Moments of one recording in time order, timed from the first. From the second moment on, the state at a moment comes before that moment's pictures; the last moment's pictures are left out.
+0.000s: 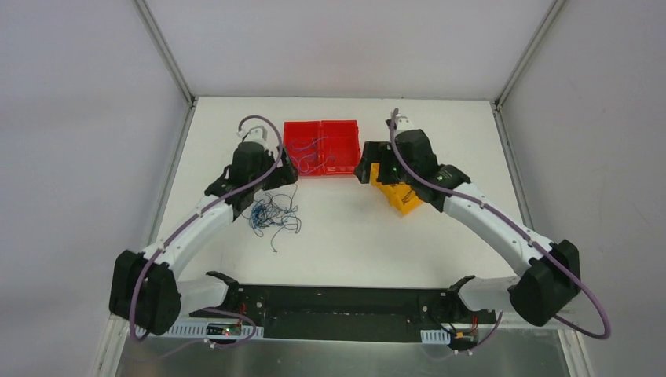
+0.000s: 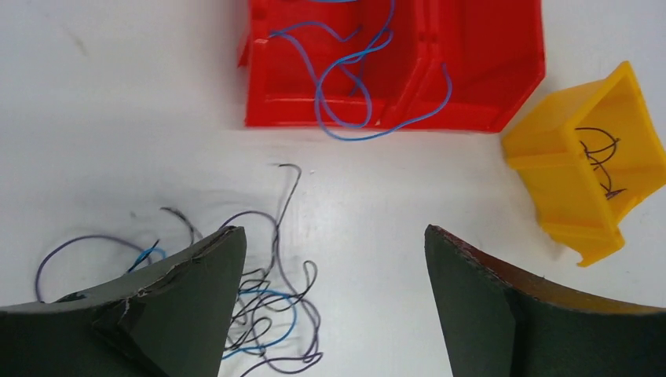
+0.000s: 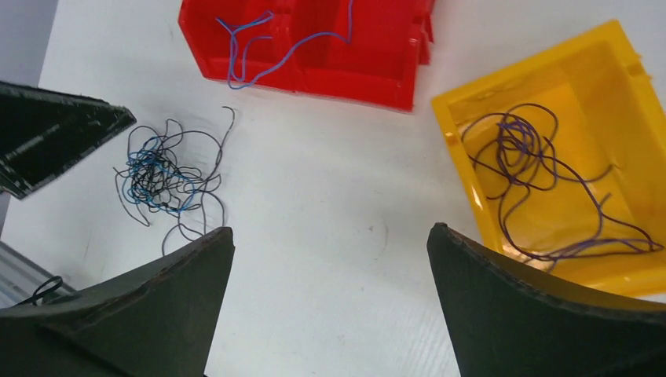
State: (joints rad) left arm -0.36 1.12 0.74 -0.18 -0.08 -0.53; right arm 0.64 1.34 1.14 -0.39 0.01 0.45
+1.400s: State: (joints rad) left arm -0.53 1.95 1.63 -0.68 -0.08 -0.03; right arm 0.58 0.89 0.71 -0.17 0.26 0.47
